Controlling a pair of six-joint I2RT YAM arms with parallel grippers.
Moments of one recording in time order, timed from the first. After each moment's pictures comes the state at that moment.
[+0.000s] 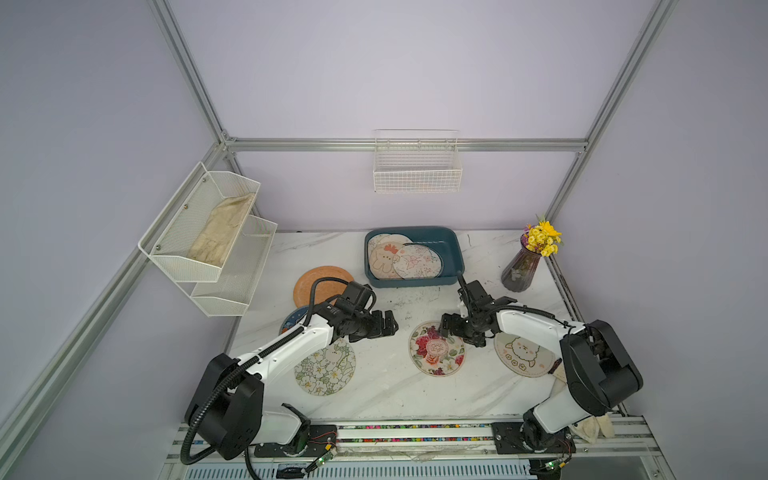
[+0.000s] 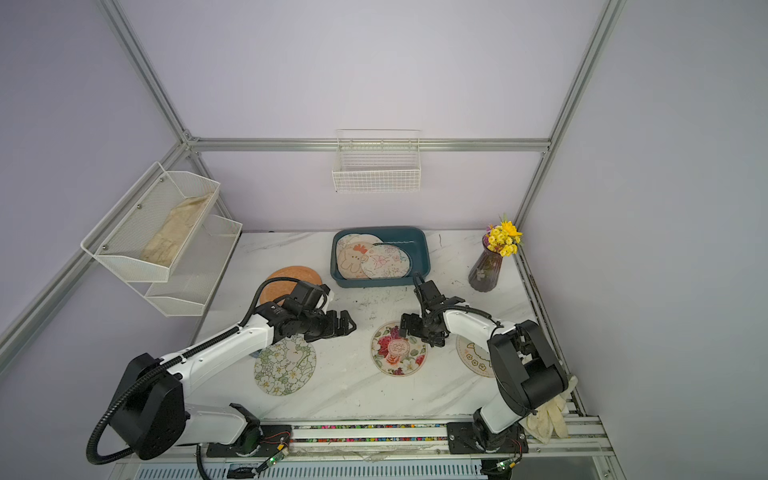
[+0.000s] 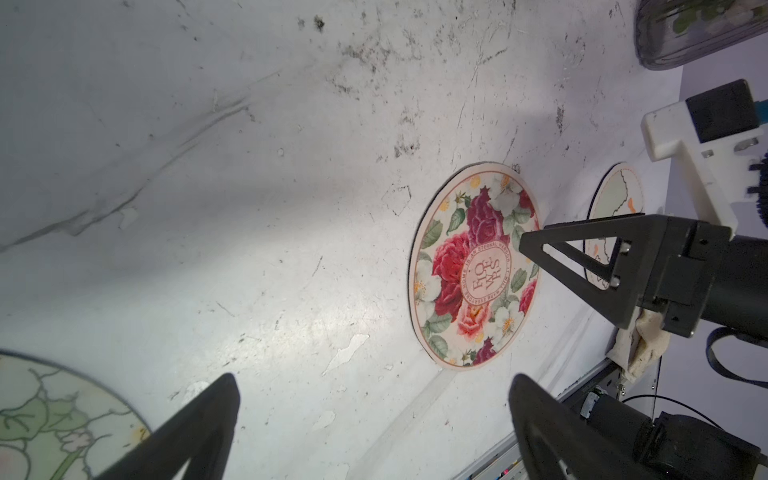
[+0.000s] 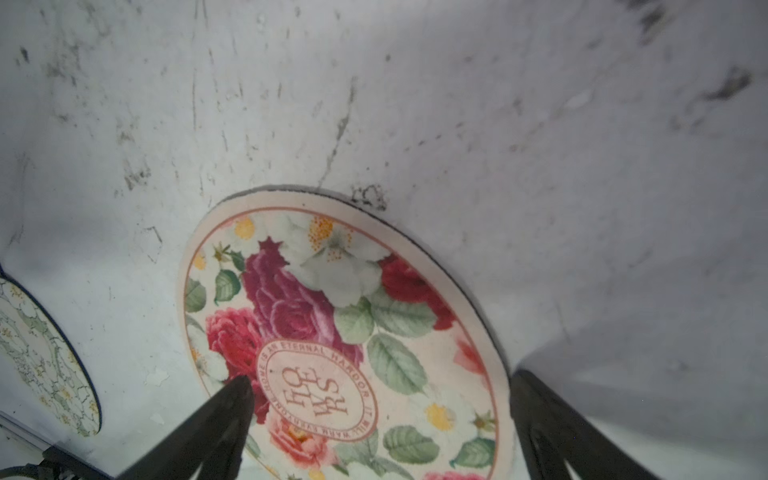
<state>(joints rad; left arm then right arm) -0.56 1.38 0.90 -0.54 0.25 -0.65 0.49 1.57 0.87 -0.53 -0.26 0.65</state>
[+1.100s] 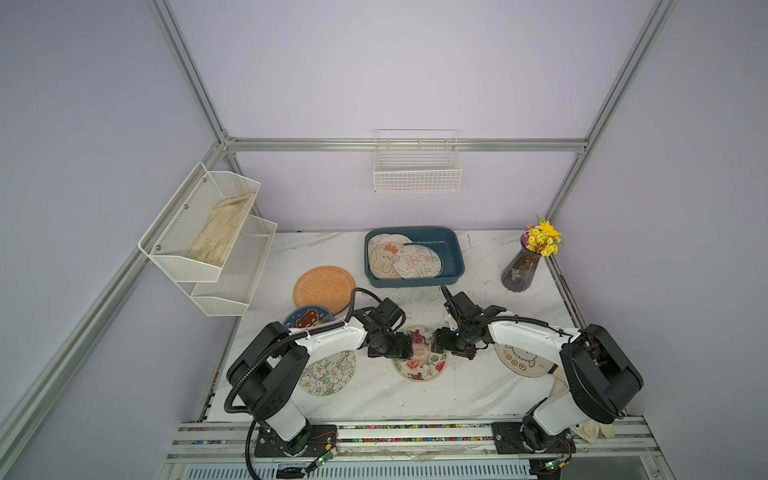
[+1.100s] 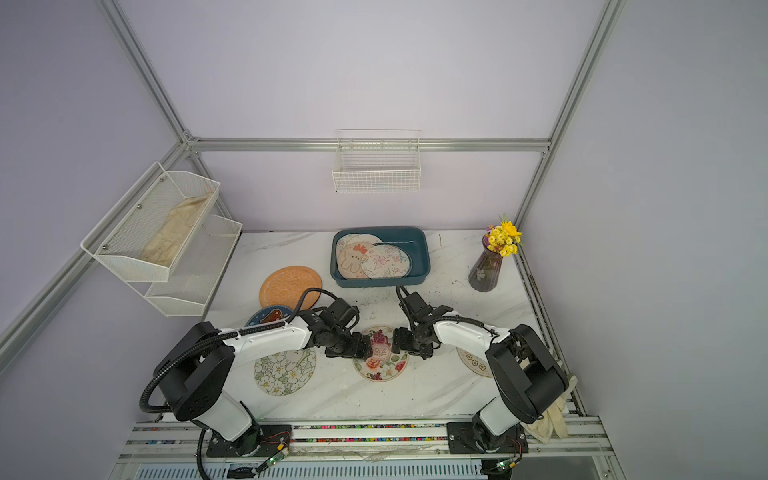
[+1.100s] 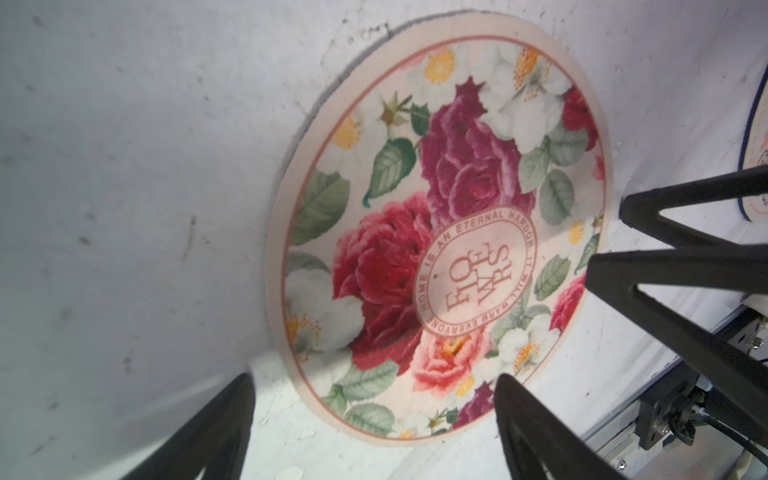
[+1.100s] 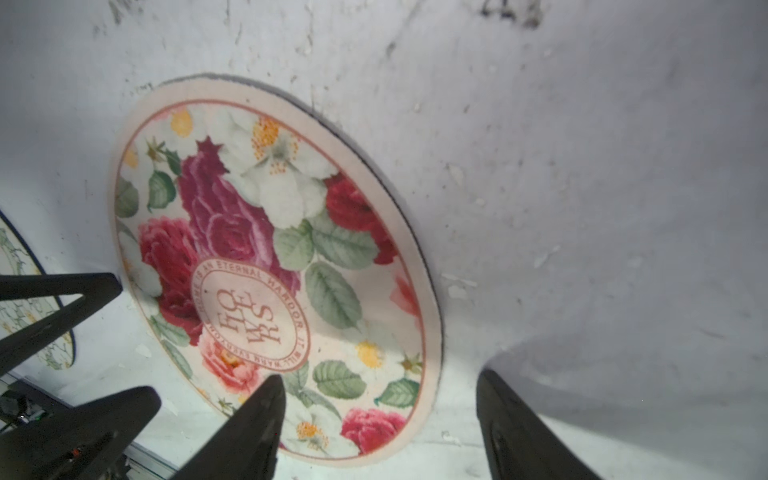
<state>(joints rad) -0.76 1.63 0.93 -0.49 0.22 -0.63 0.63 1.55 0.83 -0.55 -0.25 0.67</state>
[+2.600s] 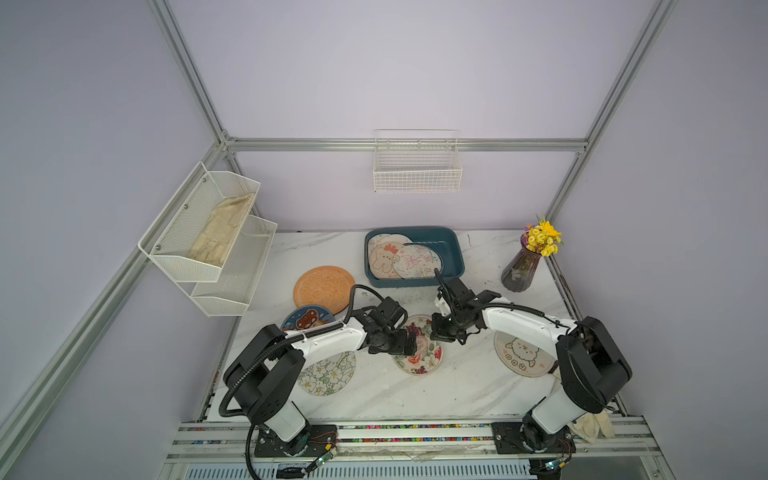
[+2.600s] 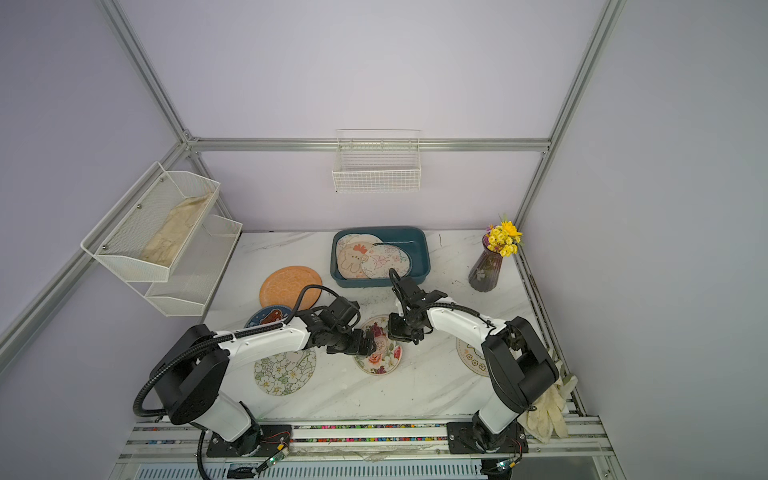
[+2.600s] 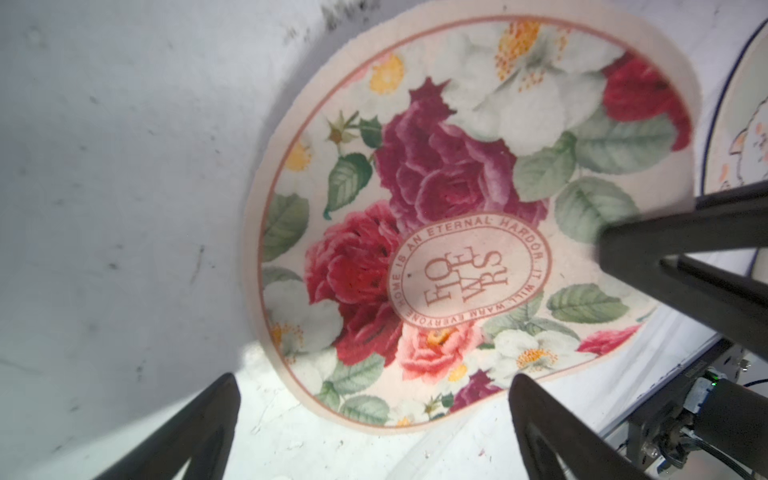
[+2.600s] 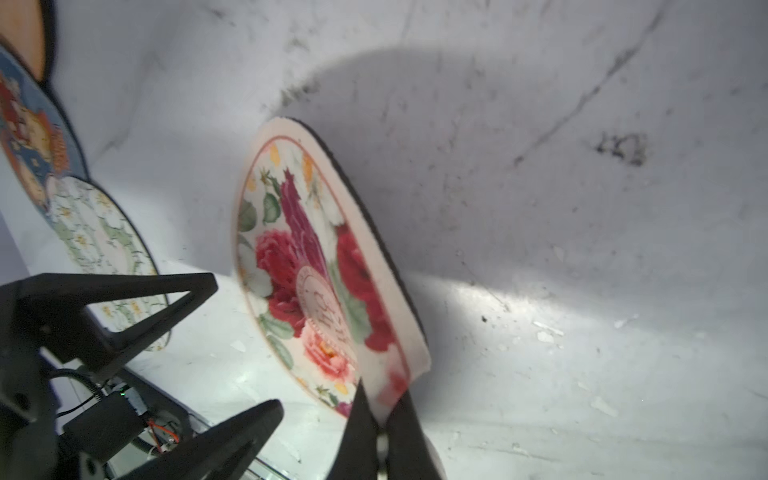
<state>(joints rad) -0.76 1.57 0.93 -0.46 0.16 -0.66 0.63 1.61 1.06 -0.64 -0.33 0.64</state>
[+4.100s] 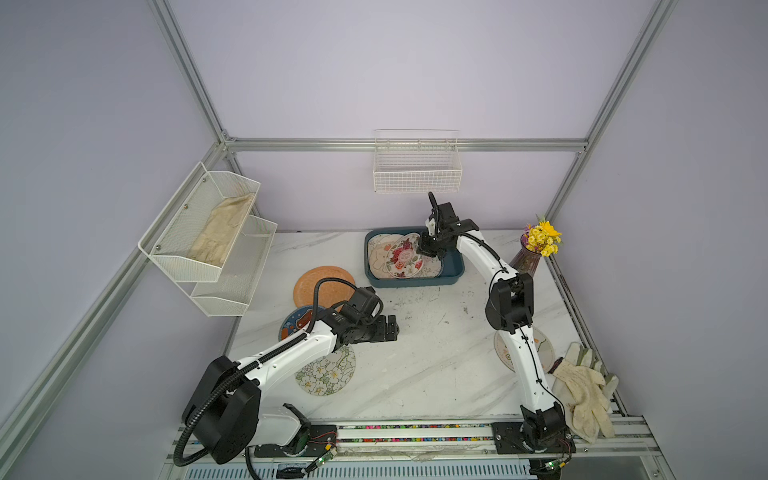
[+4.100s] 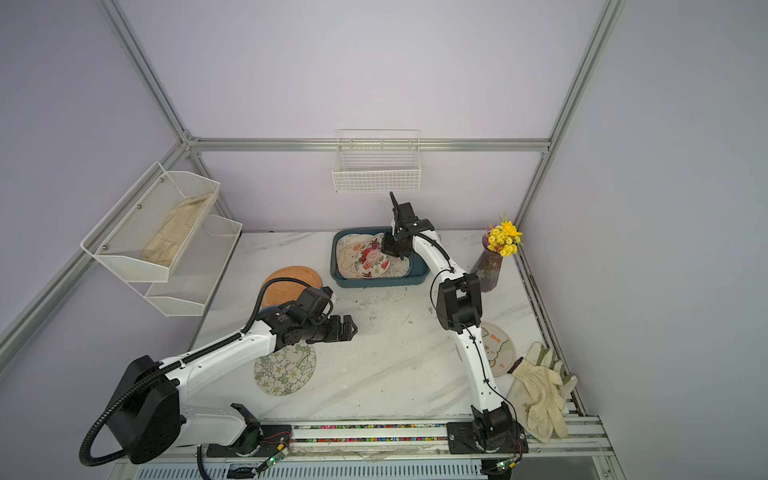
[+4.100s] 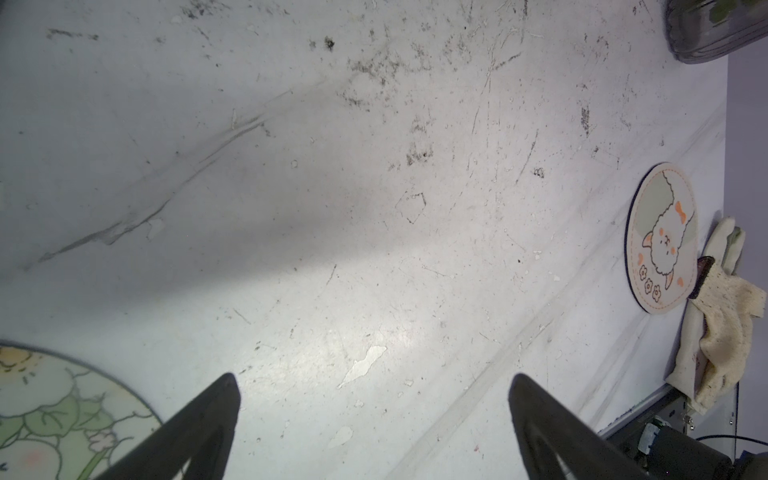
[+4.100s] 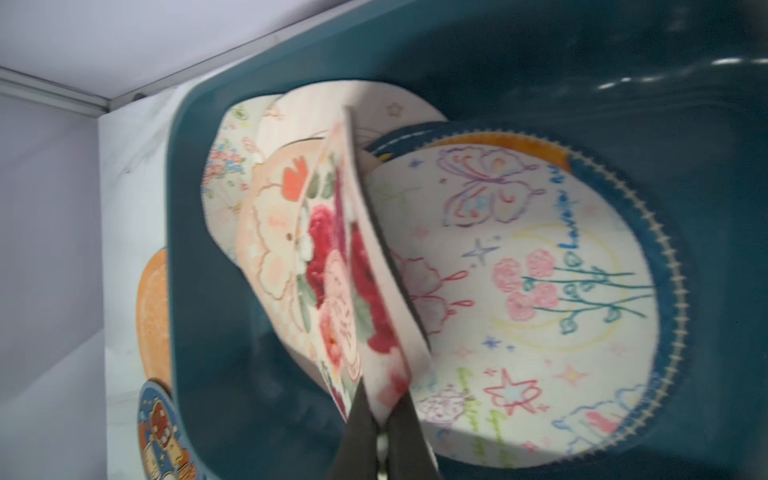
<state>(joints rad) -0.63 1.35 0.87 -0.51 0.10 -0.66 0.37 2.51 2.42 -0.89 -0.32 0.49</state>
